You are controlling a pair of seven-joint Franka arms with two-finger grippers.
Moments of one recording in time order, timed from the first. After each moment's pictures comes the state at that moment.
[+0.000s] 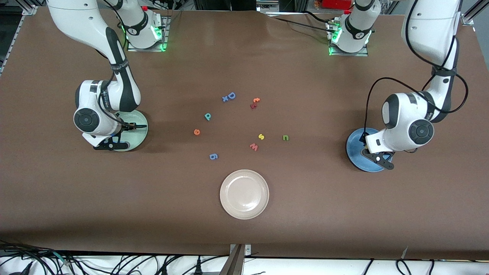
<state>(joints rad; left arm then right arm) -0.26 0.55 0.27 -1.95 -0.11 2.30 0.61 0.54 0.47 -0.47 -2.07 0.06 2.21 0.00</state>
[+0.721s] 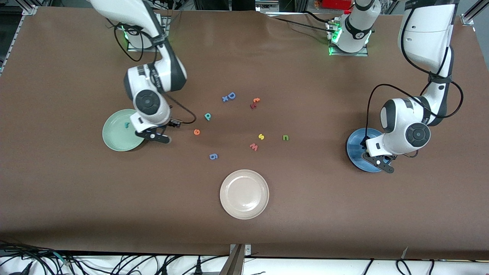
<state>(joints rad) -0.26 0.56 0.29 -1.92 -0.11 2.31 0.63 0.82 0.42 -0.37 -1.98 0.06 2.17 0.69</state>
